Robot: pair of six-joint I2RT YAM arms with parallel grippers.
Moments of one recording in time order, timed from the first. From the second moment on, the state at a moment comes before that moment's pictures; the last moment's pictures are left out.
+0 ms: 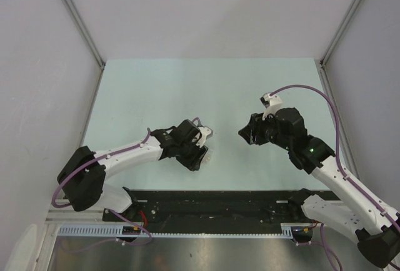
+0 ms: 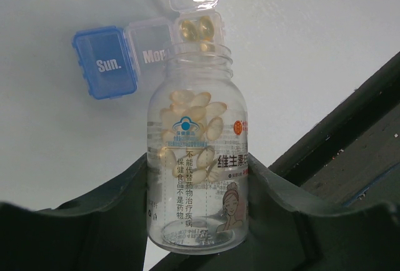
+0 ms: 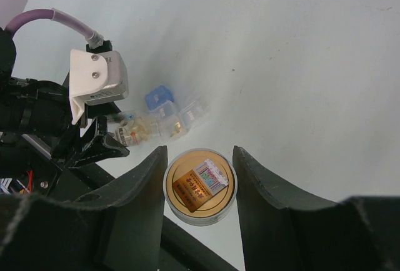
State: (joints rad) left arm -0.84 1.40 0.85 -0.55 0.14 -0.16; right arm 0.61 0.86 0.85 -0.43 -0.09 0.36
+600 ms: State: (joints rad) left arm -0.85 1.40 0.85 -0.55 0.14 -0.16; right arm 0.61 0.86 0.85 -0.43 -0.09 0.36
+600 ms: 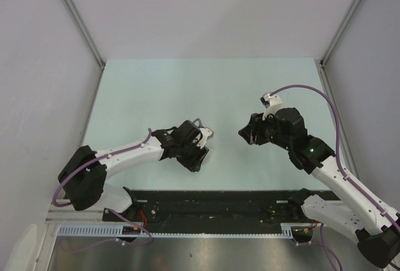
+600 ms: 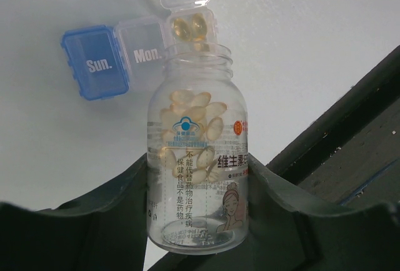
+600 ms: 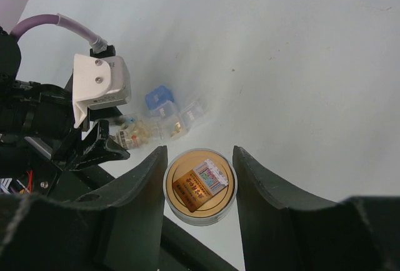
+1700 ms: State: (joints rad) left arm -0.86 1.18 0.85 -0.57 0.14 -0.16; right arm 0.61 0.86 0.83 -0.43 -0.05 0.36
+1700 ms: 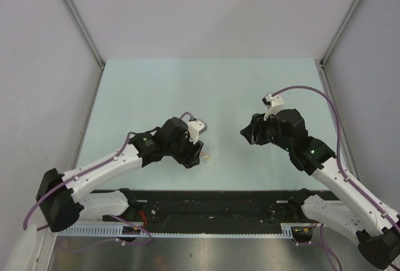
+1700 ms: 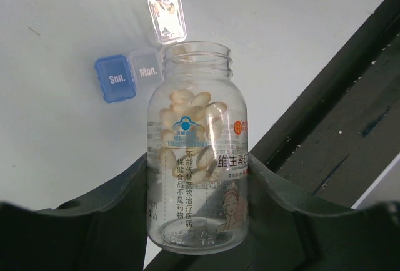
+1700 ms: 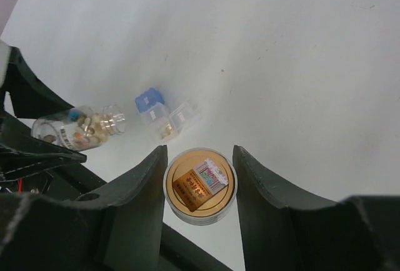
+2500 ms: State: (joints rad) left arm -0.86 0.59 0.90 -0.45 0.00 -0.15; right arm 0.61 0.71 0.84 -0.42 -0.04 0.45
